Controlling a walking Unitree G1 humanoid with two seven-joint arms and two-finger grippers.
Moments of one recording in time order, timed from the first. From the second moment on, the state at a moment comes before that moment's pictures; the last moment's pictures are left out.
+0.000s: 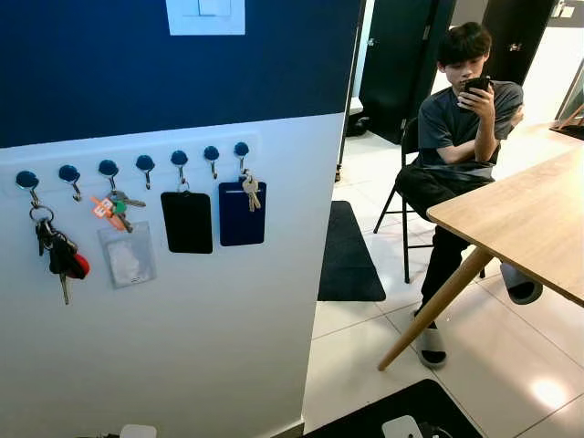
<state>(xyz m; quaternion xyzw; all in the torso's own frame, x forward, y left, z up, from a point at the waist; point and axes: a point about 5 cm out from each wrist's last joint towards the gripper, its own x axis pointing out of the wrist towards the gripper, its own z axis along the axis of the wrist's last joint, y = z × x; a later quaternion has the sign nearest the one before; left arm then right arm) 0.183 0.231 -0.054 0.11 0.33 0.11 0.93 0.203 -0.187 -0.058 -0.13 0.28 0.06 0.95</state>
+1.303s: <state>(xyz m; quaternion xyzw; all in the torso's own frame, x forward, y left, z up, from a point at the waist) 0.176 0.236 -0.057 0.10 0.33 0.13 0.93 0.209 -0.185 -0.053 -0.15 0.27 0.08 0.95</state>
